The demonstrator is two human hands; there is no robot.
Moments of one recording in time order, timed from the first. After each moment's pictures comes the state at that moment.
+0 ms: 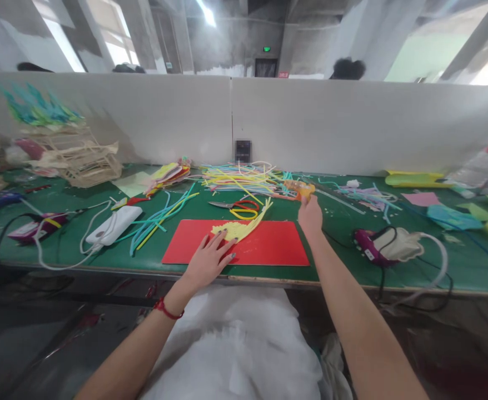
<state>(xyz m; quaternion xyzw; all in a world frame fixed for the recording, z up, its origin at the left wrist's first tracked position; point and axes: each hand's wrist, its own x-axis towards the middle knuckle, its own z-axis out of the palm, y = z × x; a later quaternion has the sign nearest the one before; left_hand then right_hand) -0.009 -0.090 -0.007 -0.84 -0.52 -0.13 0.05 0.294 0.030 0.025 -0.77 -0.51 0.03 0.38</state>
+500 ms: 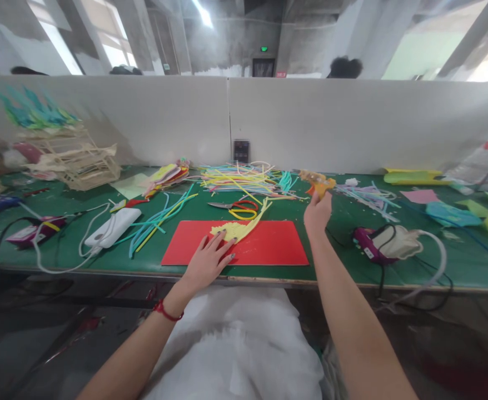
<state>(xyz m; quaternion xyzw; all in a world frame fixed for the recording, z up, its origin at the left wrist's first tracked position) -0.009 -0.089 -0.009 -0.85 -0.52 -0.12 0.05 0.311 0.035 0.021 -0.73 -0.45 -0.02 0.52</state>
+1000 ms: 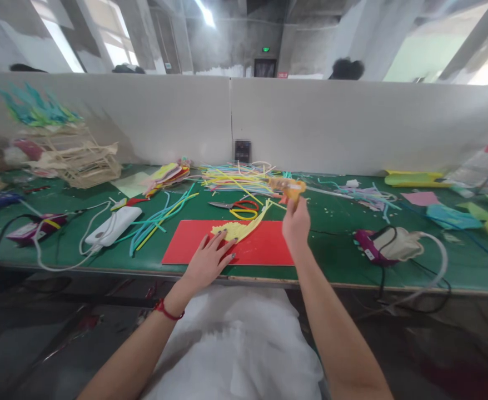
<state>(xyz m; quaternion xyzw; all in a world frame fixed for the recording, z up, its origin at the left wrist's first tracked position) -0.008 -0.090 -0.007 -0.85 -0.52 -0.11 0.05 0.237 -0.015 0.036 -0.65 -0.53 0.01 0.54</state>
